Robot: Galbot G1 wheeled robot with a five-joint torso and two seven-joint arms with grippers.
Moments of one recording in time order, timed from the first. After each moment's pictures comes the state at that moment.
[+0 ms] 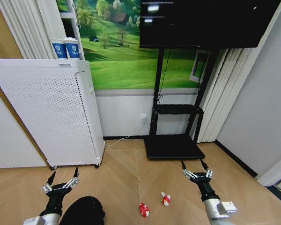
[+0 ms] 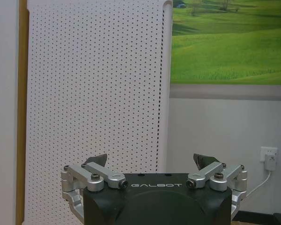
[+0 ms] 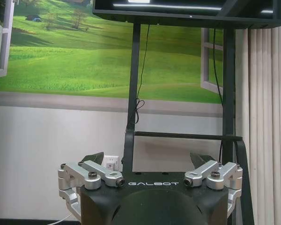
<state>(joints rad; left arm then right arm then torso) 1.79 -1.59 -0.88 -2.30 -0.26 -0.02 0.07 -1.68 1.38 0.76 2.14 0.24 0.18 -0.09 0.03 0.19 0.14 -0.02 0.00</state>
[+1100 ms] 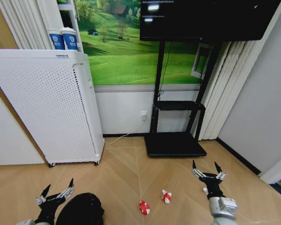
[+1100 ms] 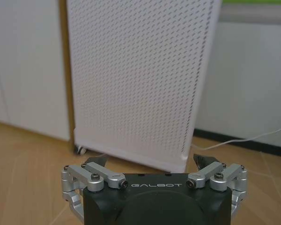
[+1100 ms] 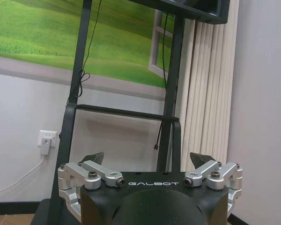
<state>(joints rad) 2.05 -1.48 -0.98 -2.49 -0.59 0.36 -0.23 -1.63 1.39 0.77 2.13 0.13 0.06 0.17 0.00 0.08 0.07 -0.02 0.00</state>
